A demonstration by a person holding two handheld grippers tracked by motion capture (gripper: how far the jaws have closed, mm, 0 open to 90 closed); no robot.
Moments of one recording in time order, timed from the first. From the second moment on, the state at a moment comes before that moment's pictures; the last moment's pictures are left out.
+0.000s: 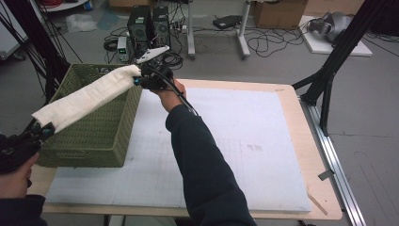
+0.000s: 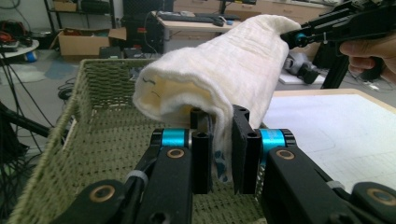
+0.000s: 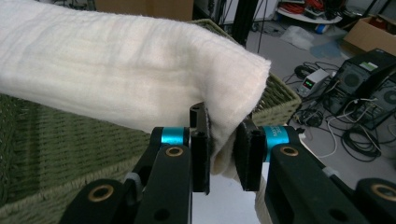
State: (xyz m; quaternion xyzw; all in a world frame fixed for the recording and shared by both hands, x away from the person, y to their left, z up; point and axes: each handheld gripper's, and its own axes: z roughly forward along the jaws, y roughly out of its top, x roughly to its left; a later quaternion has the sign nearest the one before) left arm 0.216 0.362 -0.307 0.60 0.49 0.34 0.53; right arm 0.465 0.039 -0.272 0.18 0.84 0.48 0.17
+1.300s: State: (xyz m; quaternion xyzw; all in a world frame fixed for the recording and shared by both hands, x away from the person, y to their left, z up) left arm 0.219 0.392 -0.326 0.59 0.52 0.35 0.51; right arm 0.495 0.122 -0.285 0.17 0.85 0.47 0.17
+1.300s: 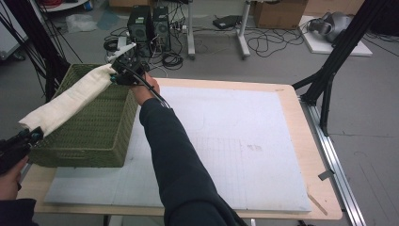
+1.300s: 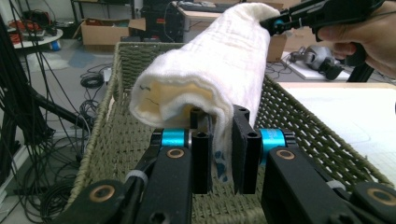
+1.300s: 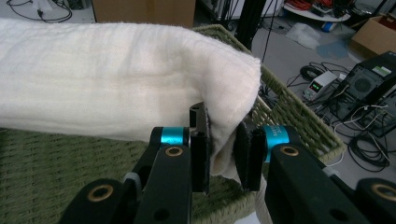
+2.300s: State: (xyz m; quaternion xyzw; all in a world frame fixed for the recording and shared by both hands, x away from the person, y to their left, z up) left arm 0.218 0.405 -0.326 0.60 0.52 0.36 0.49; right arm 0.500 0.114 -0.303 0.18 0.86 0.45 0.18
